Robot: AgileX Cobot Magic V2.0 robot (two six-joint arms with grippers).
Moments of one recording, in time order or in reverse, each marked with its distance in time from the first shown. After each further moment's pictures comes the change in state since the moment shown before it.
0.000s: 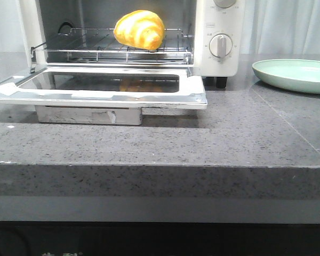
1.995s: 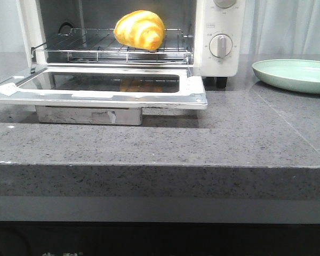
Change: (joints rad) left arm 0.413 -0.576 0.770 0.000 -0.748 0.018; right arm -0.026 -0.380 0.225 -0.019 0.013 -0.045
